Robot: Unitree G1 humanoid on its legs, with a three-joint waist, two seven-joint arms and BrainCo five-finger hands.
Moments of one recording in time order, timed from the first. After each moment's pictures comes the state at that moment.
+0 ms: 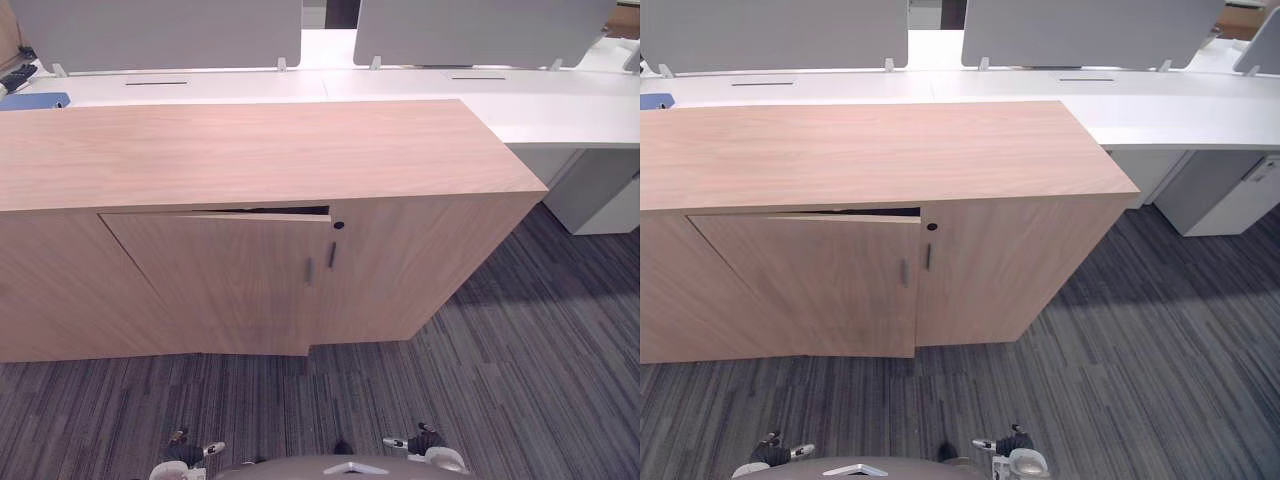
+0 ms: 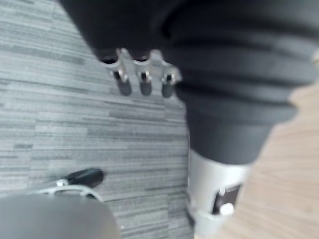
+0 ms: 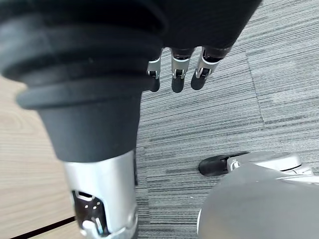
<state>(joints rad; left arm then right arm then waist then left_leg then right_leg) 0.15 0.12 0.18 1.04 0.05 -0.05 0.10 0.04 -0.09 -0.21 1.06 -0.12 0.01 -0.12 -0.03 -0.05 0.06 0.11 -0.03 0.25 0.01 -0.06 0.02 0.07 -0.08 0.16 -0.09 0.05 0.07</state>
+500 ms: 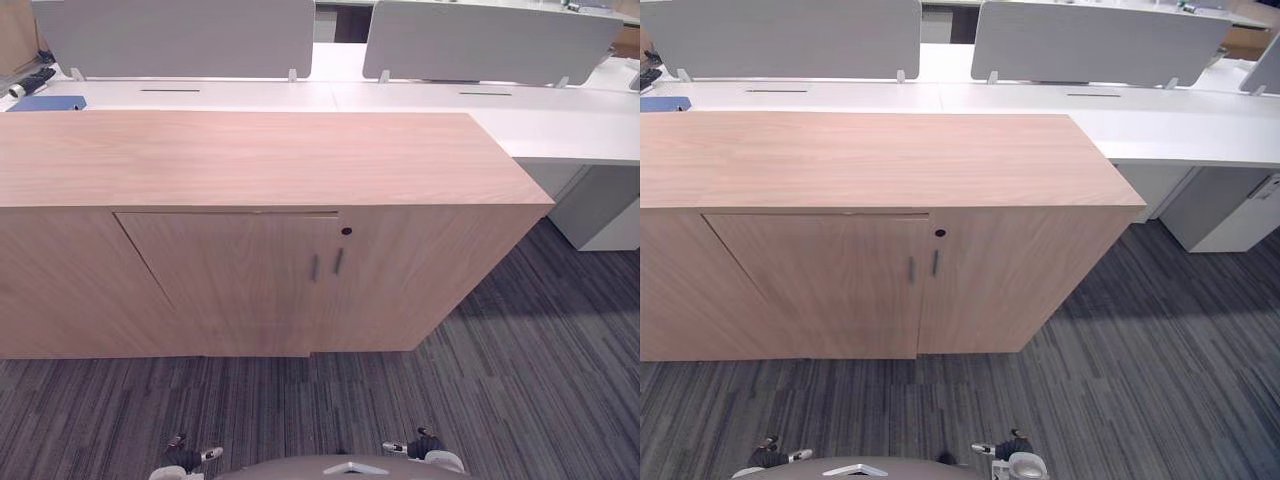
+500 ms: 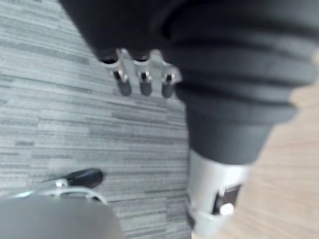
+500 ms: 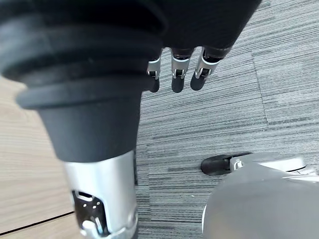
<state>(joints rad) 0.17 0.12 0.18 1.04 0.05 -0.04 0.10 0.04 -0.09 -0.21 1.08 -0.12 0.01 -0.12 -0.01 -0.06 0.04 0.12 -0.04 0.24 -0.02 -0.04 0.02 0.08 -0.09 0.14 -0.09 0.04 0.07</state>
